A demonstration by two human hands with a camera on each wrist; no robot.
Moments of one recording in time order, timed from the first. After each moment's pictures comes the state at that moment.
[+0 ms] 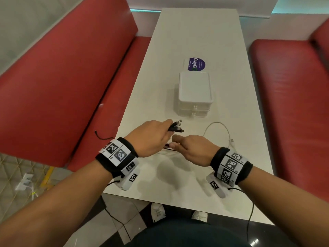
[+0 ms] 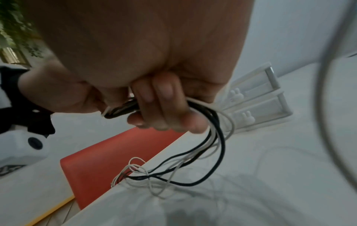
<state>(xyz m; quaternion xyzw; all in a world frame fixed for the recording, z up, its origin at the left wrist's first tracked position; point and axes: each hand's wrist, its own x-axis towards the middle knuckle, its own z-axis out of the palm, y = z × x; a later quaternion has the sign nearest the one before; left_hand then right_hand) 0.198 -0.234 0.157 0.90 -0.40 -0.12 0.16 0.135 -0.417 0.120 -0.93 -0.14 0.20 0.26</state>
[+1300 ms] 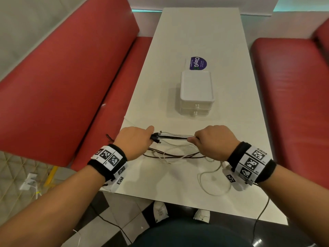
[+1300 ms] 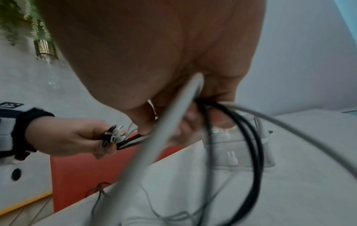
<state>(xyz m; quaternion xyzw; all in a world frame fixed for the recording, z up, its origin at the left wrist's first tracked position) 0.205 -0.186 0.122 0.93 -0.33 -0.06 -0.14 0.131 -0.452 0.127 -0.99 -0.10 0.09 0.05</state>
